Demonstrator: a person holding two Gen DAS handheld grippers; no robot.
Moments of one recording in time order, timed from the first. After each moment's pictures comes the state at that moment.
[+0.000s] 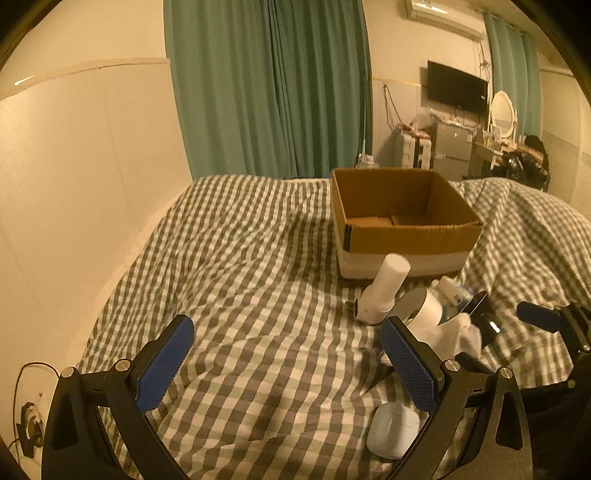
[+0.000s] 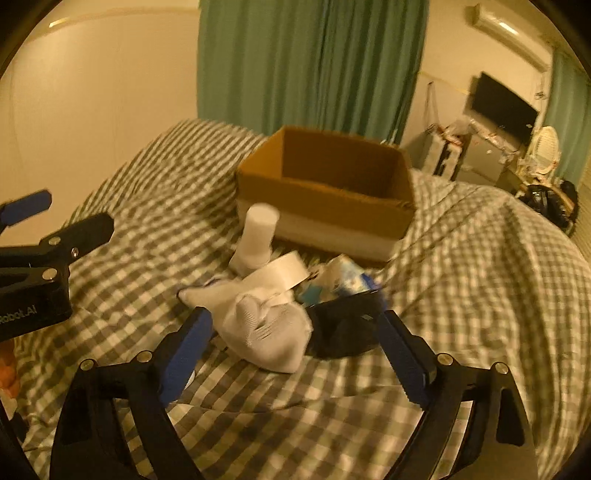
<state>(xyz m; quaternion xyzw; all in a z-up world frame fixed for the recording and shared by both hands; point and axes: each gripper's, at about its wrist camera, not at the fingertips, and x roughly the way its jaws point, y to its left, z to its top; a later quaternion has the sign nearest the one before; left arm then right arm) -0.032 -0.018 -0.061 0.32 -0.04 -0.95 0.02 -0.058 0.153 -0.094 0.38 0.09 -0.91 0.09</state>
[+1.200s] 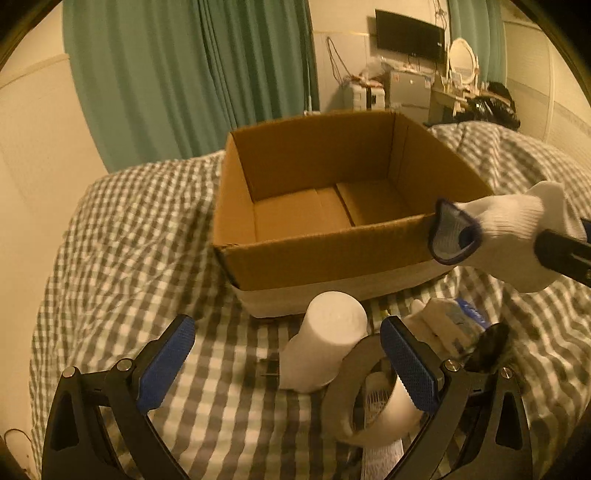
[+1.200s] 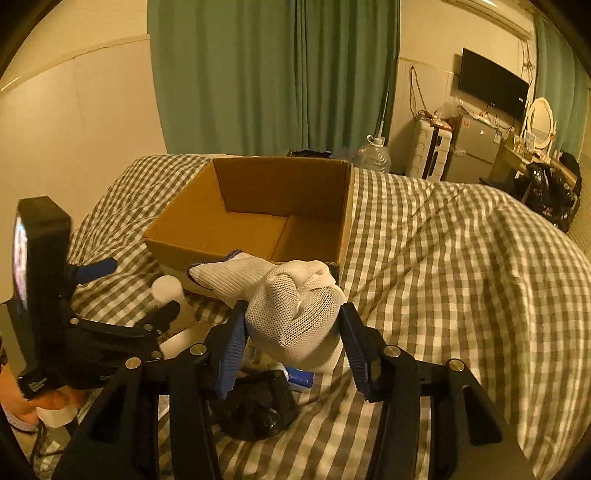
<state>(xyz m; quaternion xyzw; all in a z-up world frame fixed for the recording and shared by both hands) -0.171 0.073 -0.122 0.40 -0.09 -0.91 -0.08 -0.146 0.253 -0.067 0.38 0.02 -0.92 0.08</state>
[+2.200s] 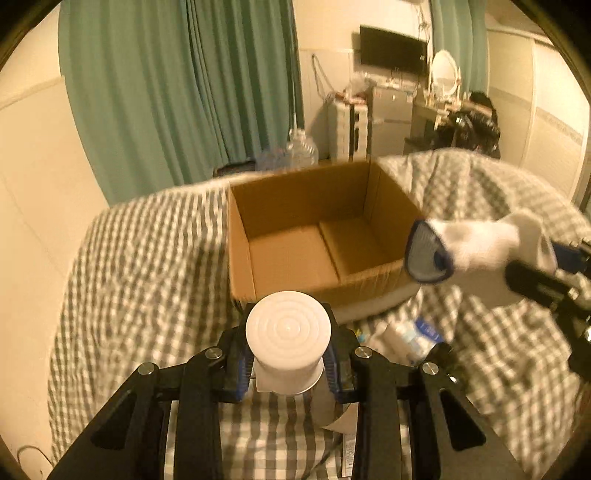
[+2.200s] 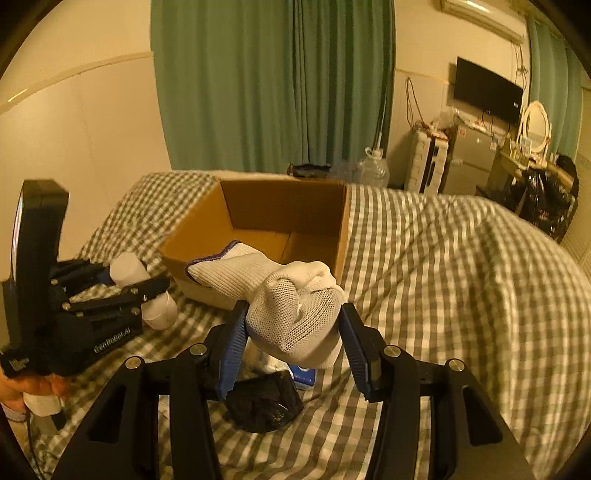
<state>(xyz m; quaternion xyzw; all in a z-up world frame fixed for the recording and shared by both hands) -0.148 0.065 -0.037 0.36 -0.09 -0.92 -0.11 -0.116 0.246 -0.023 0.34 0.03 -0.94 0.08</state>
